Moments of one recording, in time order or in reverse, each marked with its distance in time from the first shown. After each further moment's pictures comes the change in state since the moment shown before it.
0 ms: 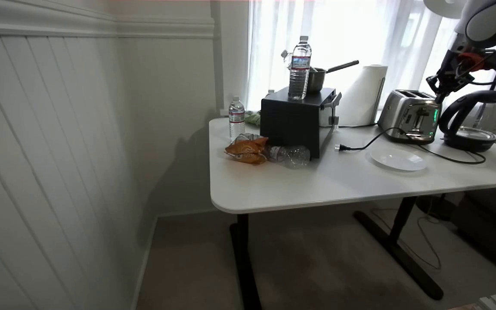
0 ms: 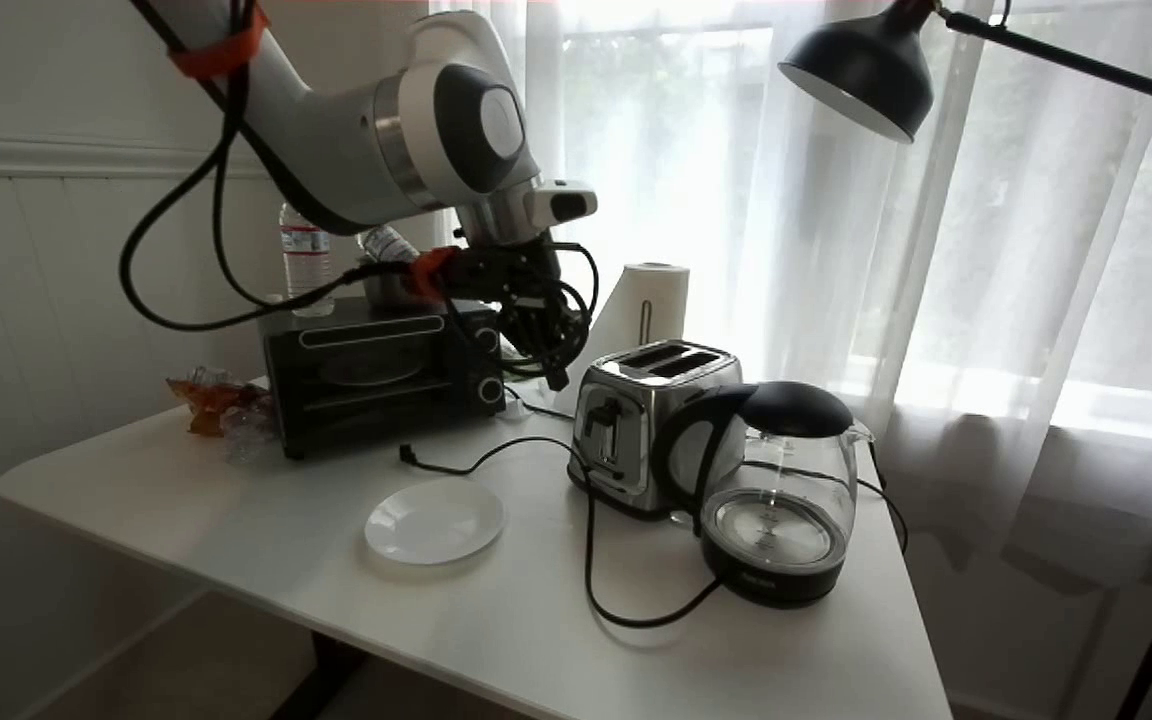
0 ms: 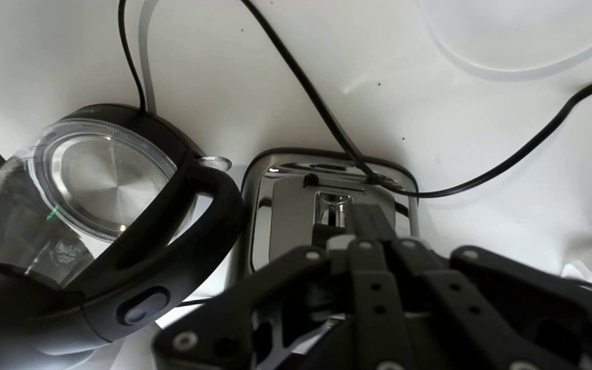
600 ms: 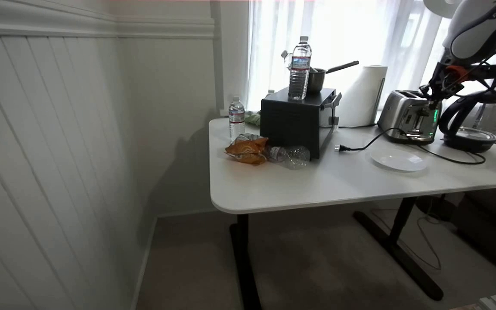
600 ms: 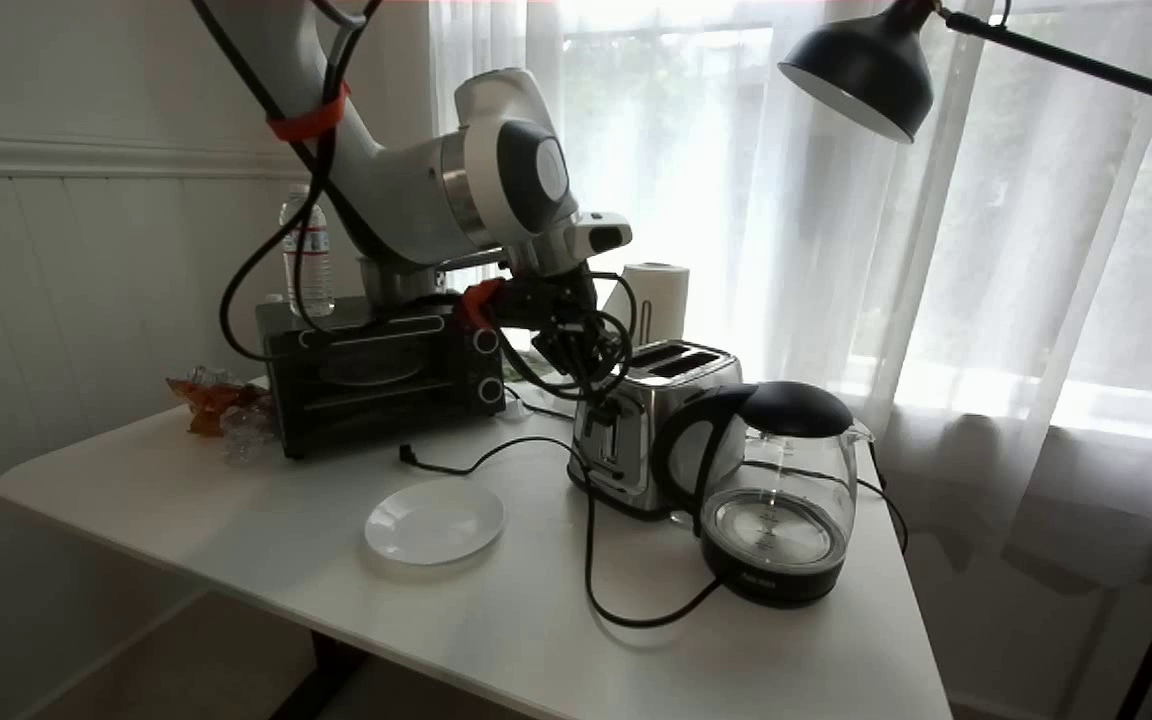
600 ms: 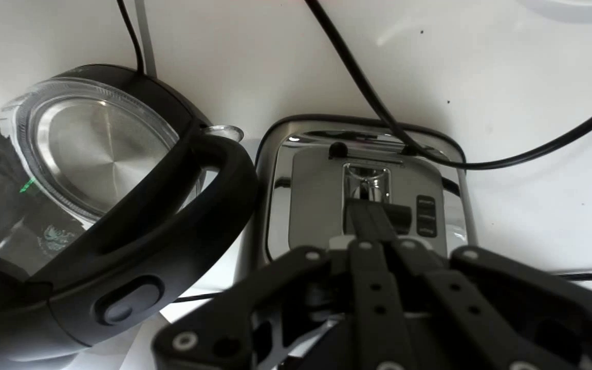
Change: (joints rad) arm 0.048 0.171 -0.087 0.132 -0.048 0.046 0.037
